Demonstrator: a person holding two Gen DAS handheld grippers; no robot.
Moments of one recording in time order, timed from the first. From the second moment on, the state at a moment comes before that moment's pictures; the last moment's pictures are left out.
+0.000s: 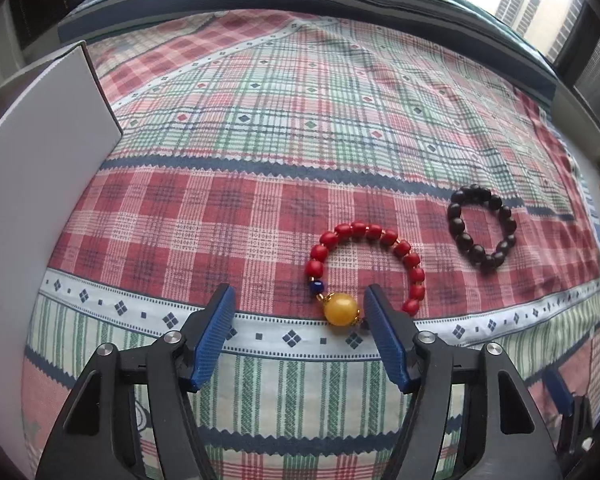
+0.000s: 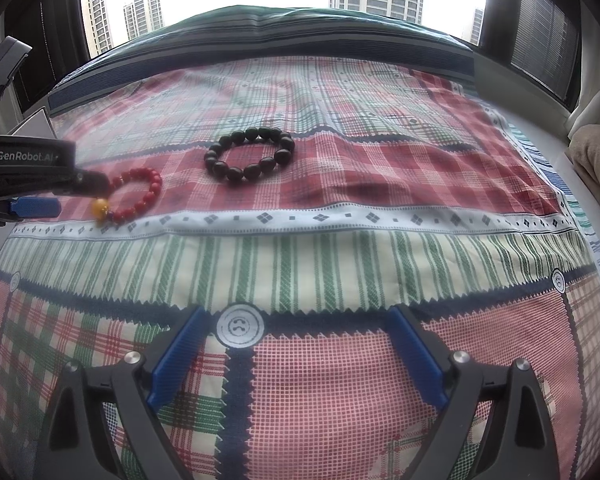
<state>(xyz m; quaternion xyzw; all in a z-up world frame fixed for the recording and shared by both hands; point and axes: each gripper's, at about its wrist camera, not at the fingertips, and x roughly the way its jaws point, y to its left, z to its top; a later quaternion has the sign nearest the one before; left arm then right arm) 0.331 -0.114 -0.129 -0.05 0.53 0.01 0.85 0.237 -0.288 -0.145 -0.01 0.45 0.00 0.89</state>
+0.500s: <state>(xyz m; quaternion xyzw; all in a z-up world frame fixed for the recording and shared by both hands) 0.231 -0.047 -0.116 -0.01 0.53 -0.07 0.84 0.238 -0.288 -0.145 -0.01 0.45 0.00 0.89</state>
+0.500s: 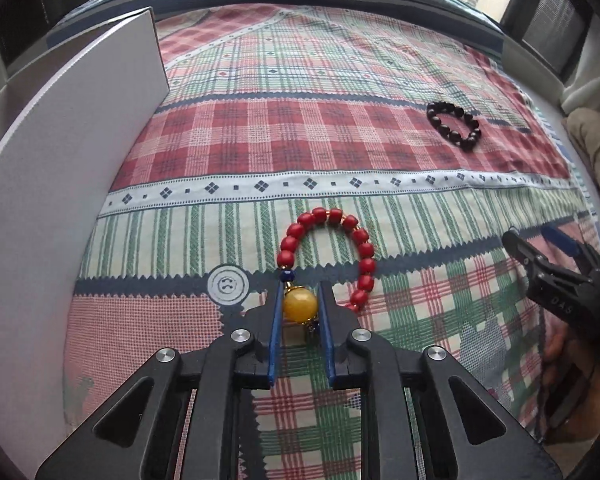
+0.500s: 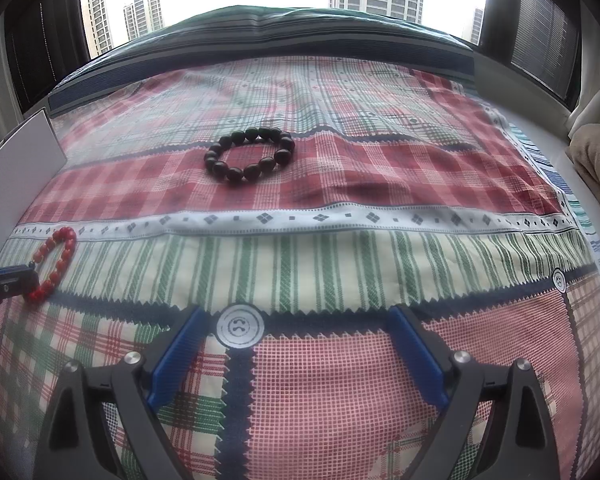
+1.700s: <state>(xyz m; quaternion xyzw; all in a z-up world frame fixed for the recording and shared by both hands) 0.190 -0.009 -0.125 0.00 0.51 -0.06 0.86 0.306 -0.219 -0.105 -0.03 0.56 0.22 0.80</state>
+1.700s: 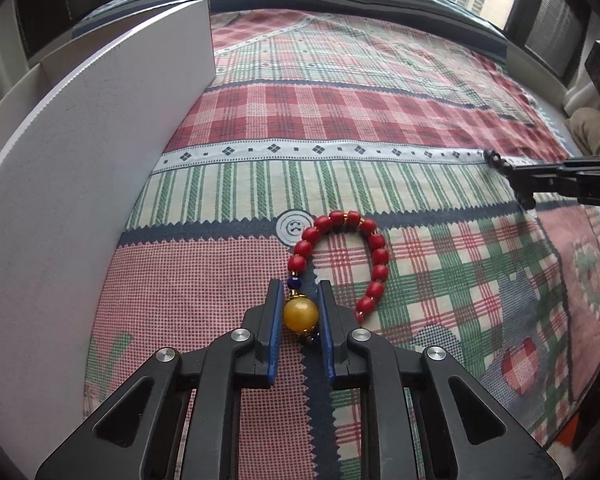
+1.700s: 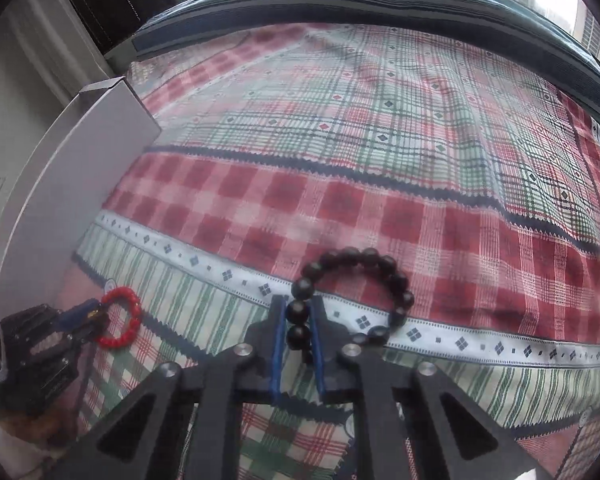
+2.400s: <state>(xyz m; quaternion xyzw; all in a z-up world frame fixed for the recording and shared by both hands) 0.113 0.046 -0.116 -0.06 0.52 -0.07 0.85 0.117 -0.272 -0.094 0.06 0.49 0.16 0.86</state>
